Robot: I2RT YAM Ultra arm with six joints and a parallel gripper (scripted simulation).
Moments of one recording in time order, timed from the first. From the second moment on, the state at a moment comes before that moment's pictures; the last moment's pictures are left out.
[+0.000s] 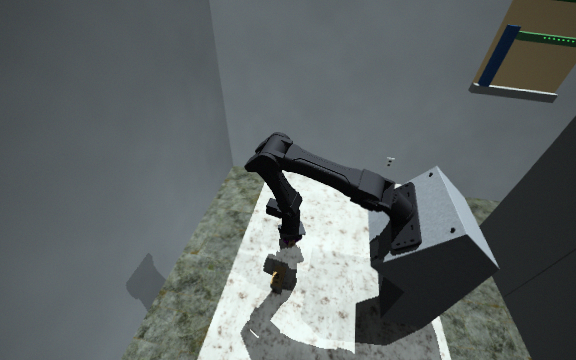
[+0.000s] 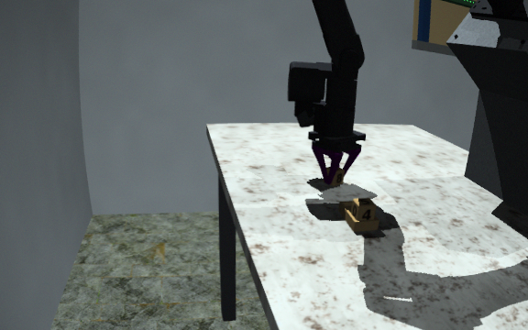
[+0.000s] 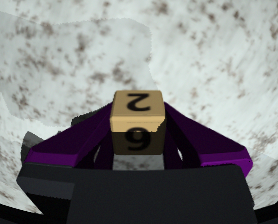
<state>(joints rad) -0.19 2.08 1.01 0.38 -0.24 0.92</state>
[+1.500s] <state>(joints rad) -0.20 2.00 0.95 0.37 -0.24 0.92</state>
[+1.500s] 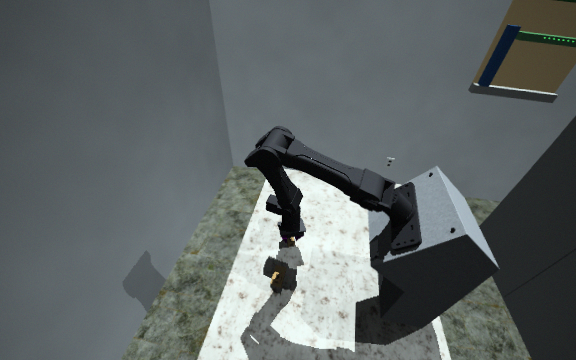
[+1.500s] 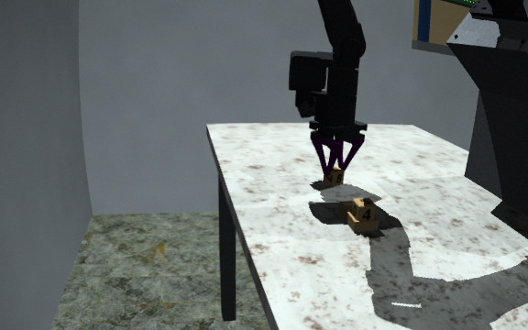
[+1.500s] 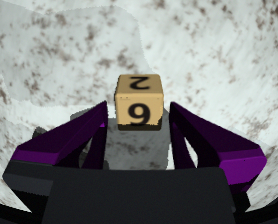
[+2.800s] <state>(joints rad) -0.26 1.71 0.79 0.24 -0.28 0.88</state>
